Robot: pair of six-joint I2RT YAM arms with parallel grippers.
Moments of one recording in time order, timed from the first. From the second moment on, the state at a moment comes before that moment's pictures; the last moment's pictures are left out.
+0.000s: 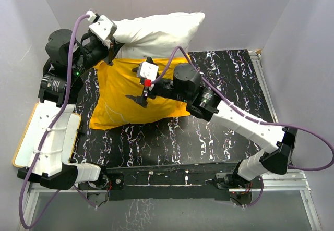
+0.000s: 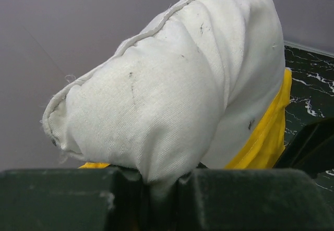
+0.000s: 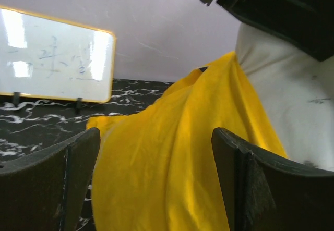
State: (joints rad) left arm -0.29 1.28 1.86 -0.60 0.40 0.34; right arm 0.97 1.47 1.54 -0.03 -0.32 -0.39
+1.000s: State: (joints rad) left arm -0.29 1.36 1.98 -0.66 0.40 0.24; right arm 1.10 1.60 1.36 0.19 0.05 -0.73
